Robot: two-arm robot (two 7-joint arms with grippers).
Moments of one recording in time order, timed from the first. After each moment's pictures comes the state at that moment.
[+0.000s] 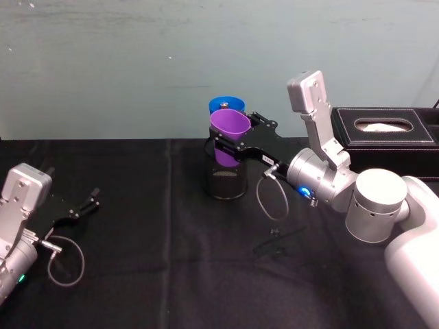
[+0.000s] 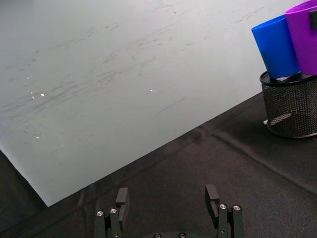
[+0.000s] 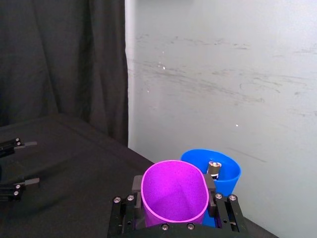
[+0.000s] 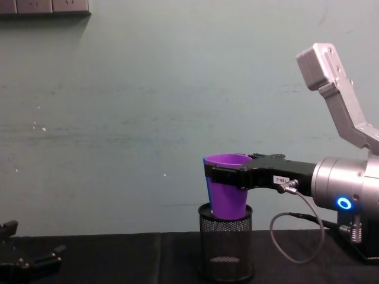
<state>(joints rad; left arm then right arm) -0.20 0.60 0.45 -1.41 -0.25 -0.12 0.03 0.56 0.23 -0.43 -1.15 0.30 -0.01 0.44</state>
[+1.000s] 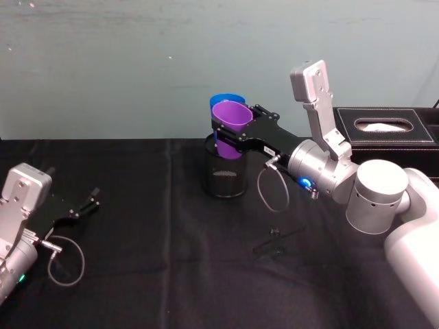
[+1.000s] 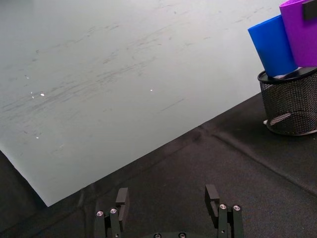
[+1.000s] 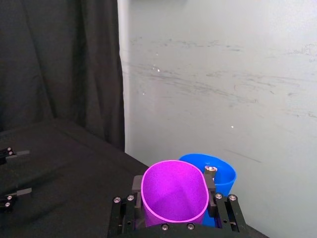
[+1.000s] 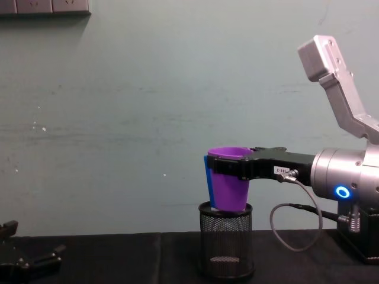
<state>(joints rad) -0.20 0.60 0.45 -1.41 -0.25 -0.12 0.03 0.58 0.22 -0.41 -1.14 0.30 0.01 0.44</state>
